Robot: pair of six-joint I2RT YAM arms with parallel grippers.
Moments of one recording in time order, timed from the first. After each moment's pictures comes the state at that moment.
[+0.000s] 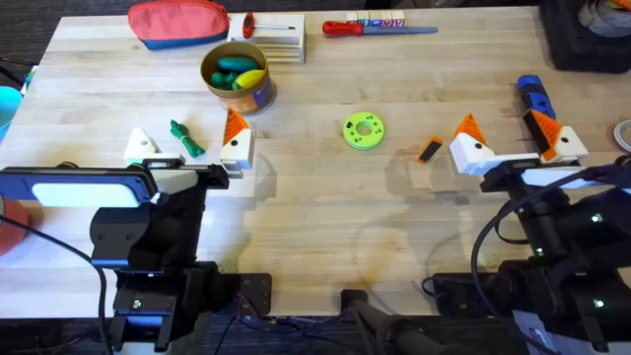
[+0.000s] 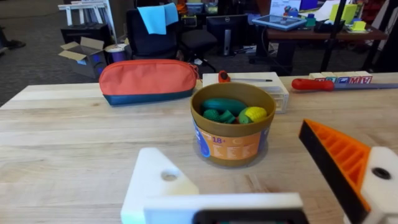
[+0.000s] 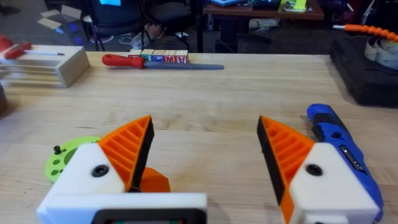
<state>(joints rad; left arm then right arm) 0.00 0.00 0.01 -0.02 0.00 0.00 0.00 0.00 0.01 -0.09 -0.03 0.00</state>
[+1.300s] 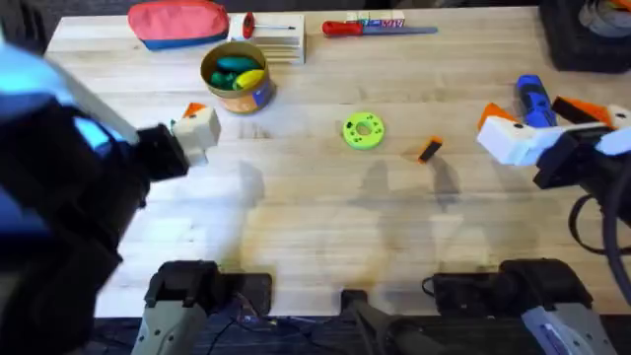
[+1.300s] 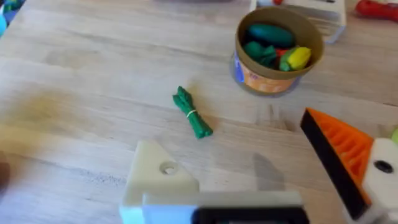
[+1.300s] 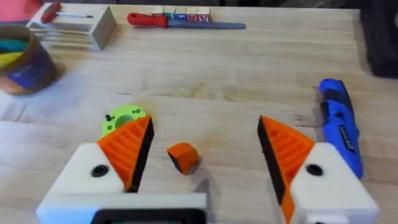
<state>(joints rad) 0.01 0.46 0.66 -0.72 -0.17 -0.13 0.00 0.37 0.62 -0.67 -0.11 0.00</state>
